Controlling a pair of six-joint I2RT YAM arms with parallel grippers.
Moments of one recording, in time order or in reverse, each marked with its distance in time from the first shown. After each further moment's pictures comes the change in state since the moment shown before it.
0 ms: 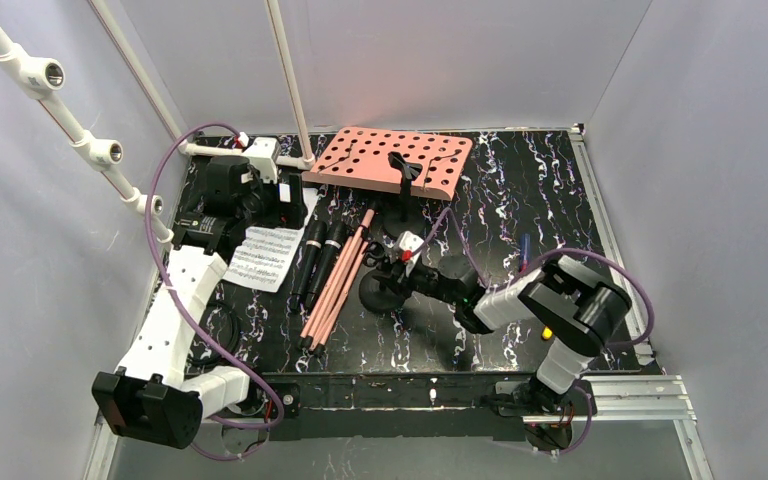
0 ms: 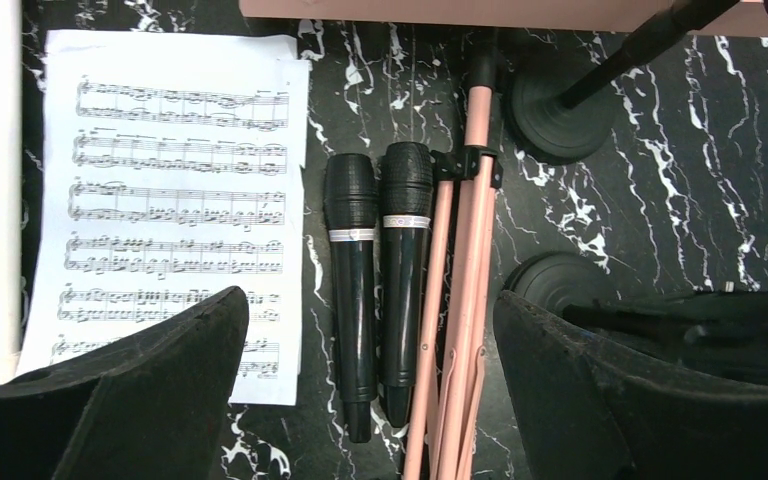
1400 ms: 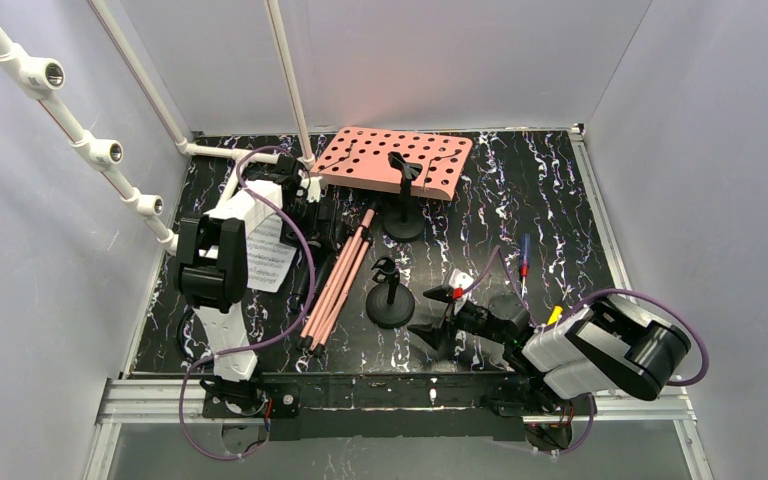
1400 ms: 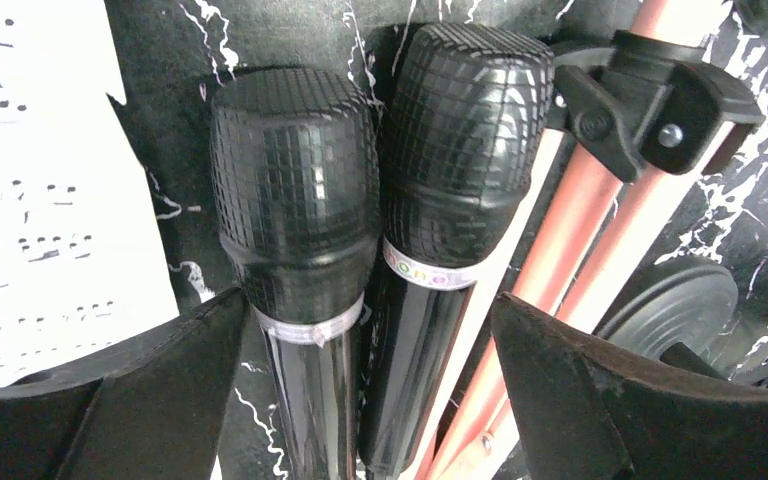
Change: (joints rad) left arm 0.000 0.777 0.174 -0.096 0.177 -0.003; right arm -0.065 -0.274 -0.437 0.127 -0.080 0.064
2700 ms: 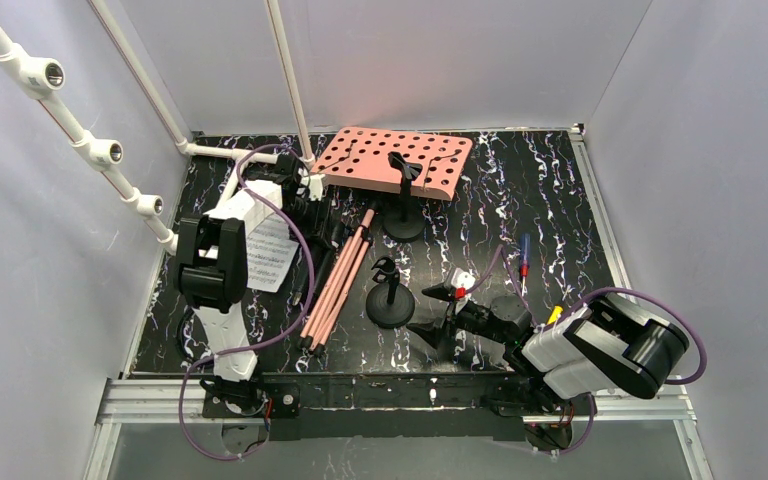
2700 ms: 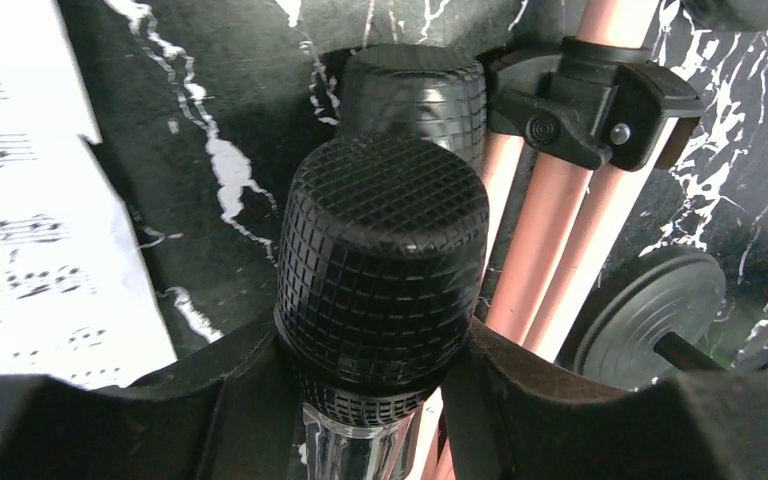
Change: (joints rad) left arm -0.003 -0.026 0.000 0.020 0.029 0.044; right arm 0.000 0.003 -0.001 0.042 -0.008 0.011
